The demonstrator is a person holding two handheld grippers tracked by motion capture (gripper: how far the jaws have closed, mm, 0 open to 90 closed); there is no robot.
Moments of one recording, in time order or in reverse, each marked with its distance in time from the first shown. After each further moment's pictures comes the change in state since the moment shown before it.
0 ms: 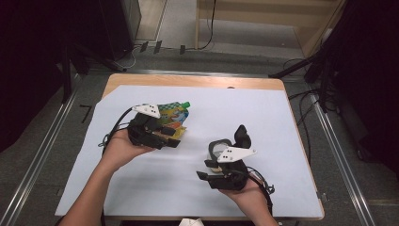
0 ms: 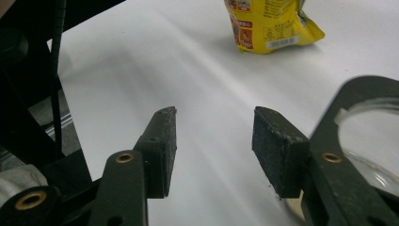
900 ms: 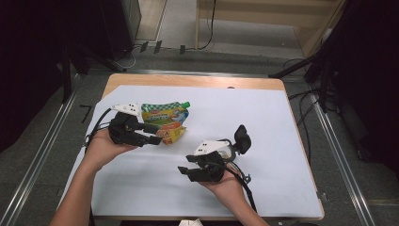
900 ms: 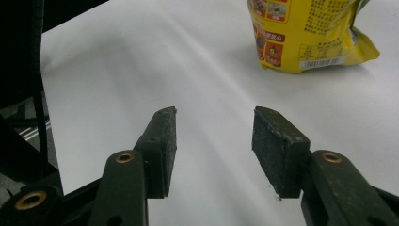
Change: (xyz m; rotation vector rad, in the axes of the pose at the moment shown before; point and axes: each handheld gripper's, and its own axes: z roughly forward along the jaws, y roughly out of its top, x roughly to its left) left arm 0.024 -0.028 -0.034 -0.017 0.042 -0.042; right arm 0.007 0.022 0.056 0.044 0.024 -0.036
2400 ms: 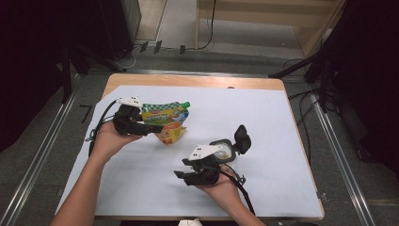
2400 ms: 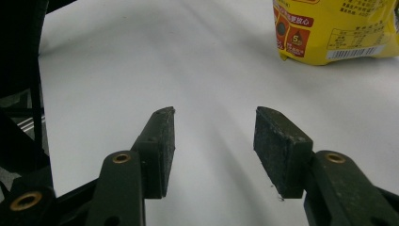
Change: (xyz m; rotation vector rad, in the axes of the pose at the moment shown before) left arm 0.030 0.008 0.019 -0.034 0.110 -0.019; right arm 0.003 -0.010 0.019 0.011 0.021 -0.031
